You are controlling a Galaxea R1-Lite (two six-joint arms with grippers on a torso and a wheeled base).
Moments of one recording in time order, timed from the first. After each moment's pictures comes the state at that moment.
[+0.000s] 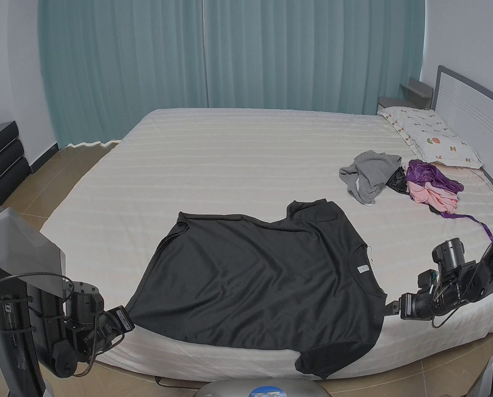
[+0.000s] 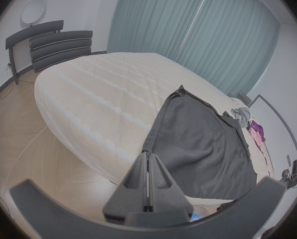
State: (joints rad) left arm -0.20 2.25 -0.02 -1.54 0.19 -0.60; right arm 0.03 1.98 -0.46 -0.42 0.30 0.24
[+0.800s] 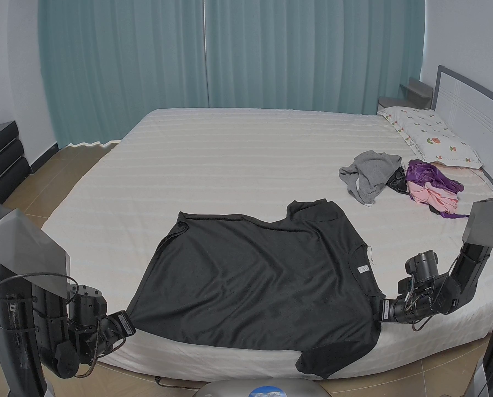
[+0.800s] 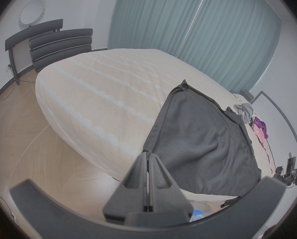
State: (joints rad) left arm -0.20 2.28 -0.02 -1.53 0.19 -0.60; right arm 0.11 2.23 -0.51 -0.66 0.16 0.31
